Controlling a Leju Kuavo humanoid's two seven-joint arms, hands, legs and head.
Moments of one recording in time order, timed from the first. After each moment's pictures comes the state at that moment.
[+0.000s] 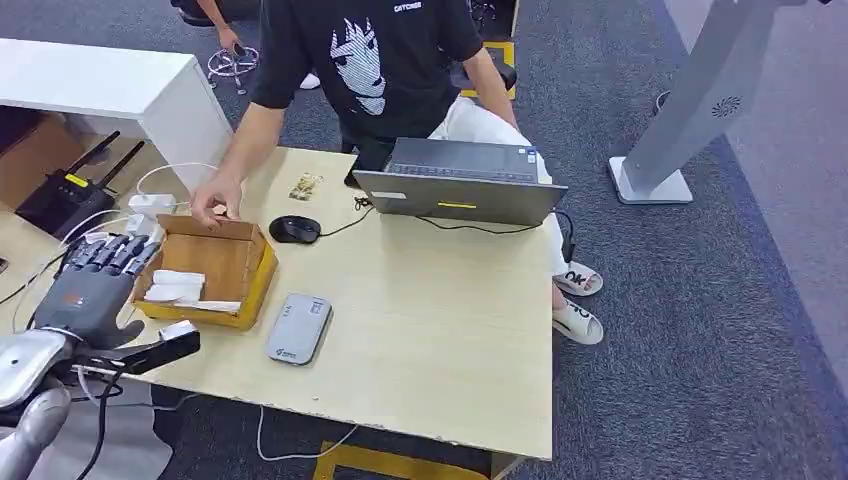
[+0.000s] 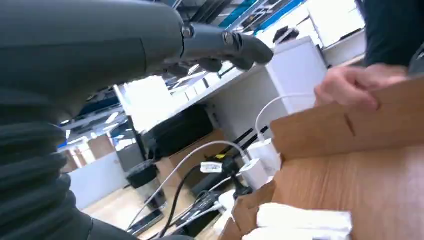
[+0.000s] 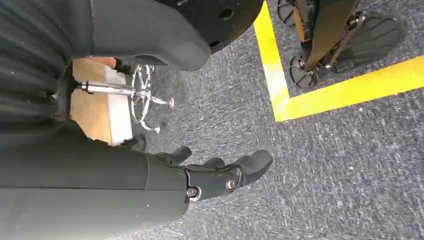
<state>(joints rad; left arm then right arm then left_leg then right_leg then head) 0.00 0.60 0.03 -1.63 -1.22 -0.10 -0.02 -0.06 0.03 0.68 -0.14 -0.89 -0.45 0.06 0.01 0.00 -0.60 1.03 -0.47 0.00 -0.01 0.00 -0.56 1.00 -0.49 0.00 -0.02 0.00</state>
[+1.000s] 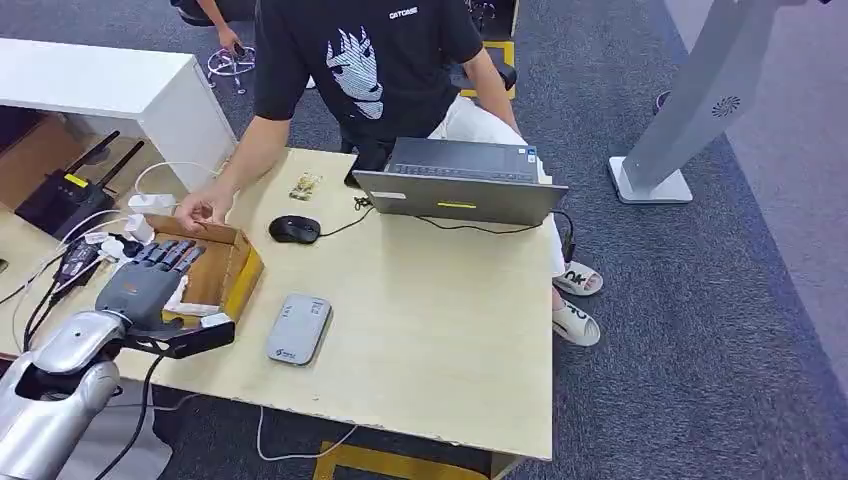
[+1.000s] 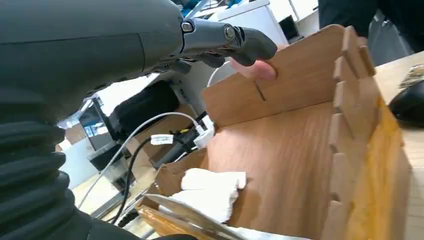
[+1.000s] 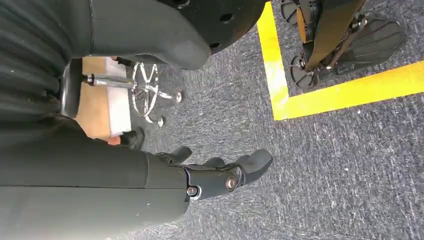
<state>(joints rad) -0.19 0.56 -0.16 -1.38 -1.20 -0.10 -0.06 -0.07 0.03 0.72 -0.14 -0.90 -0.43 0.07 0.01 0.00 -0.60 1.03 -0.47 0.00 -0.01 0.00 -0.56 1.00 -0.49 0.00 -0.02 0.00</state>
